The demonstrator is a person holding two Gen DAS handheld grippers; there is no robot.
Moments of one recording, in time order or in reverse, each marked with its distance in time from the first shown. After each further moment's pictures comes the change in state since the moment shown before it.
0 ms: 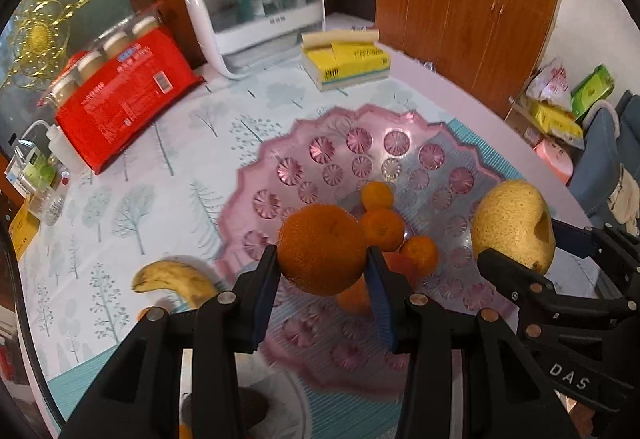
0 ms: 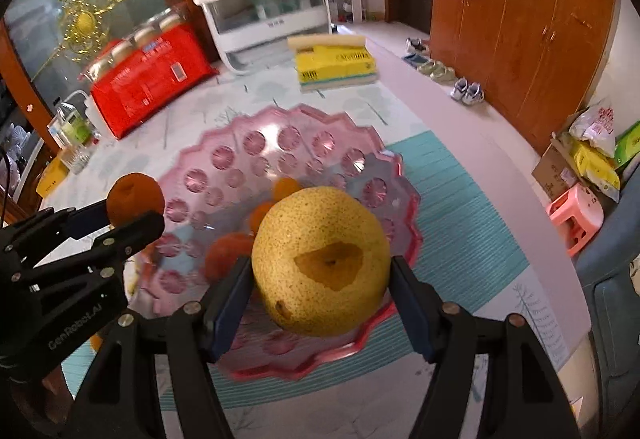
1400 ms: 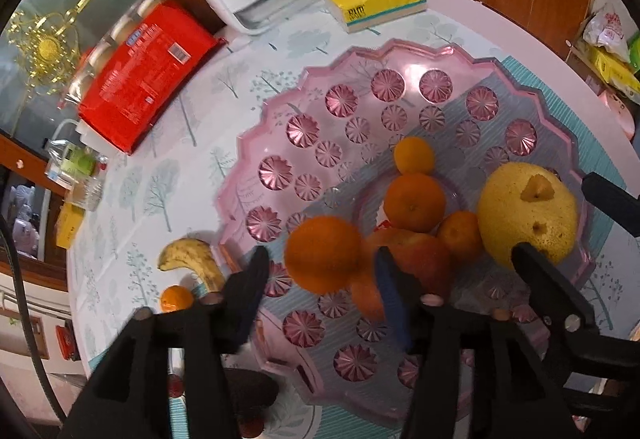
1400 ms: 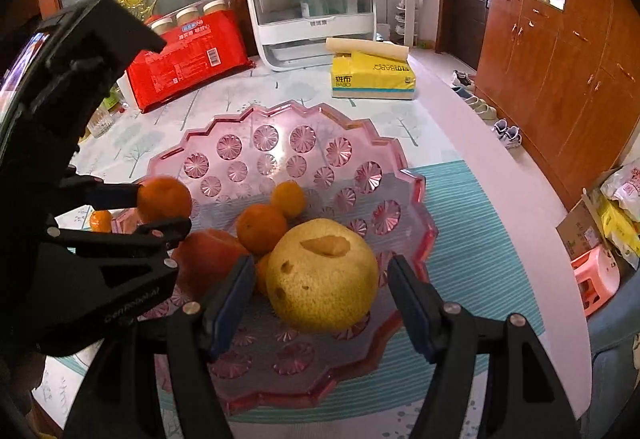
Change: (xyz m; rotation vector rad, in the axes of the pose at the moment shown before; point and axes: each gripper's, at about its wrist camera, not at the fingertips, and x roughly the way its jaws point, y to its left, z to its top) left arm 0.043 -0.035 0.013 0.051 0.188 0.268; right arm 0.026 -0.012 -0.003 -0.188 -0.092 0.097
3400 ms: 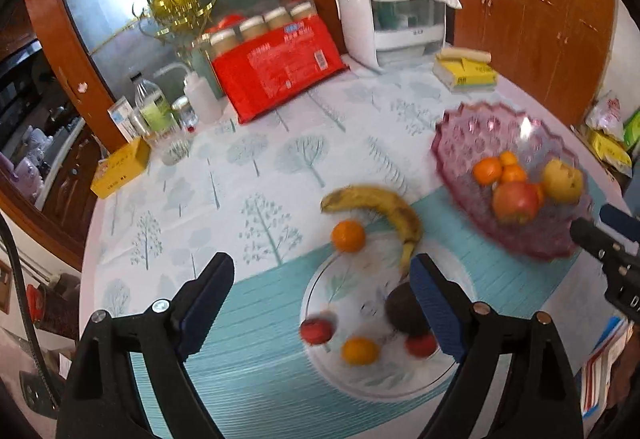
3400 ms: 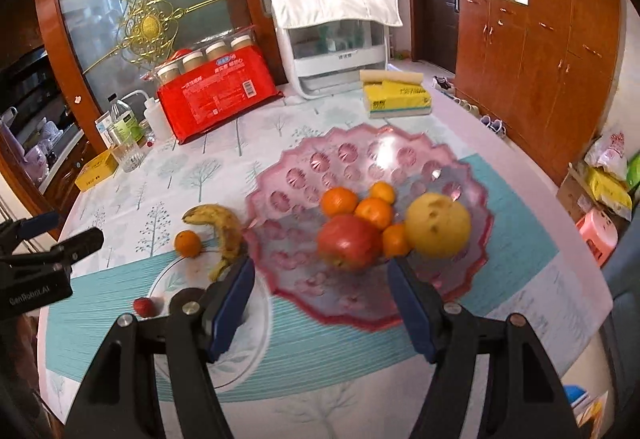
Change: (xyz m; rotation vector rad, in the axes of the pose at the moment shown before) left arm -0.072 0.225 -0.160 -0.207 -0.217 -0.069; right arm -0.081 0.142 -0.024 0.131 -0.068 -0.044
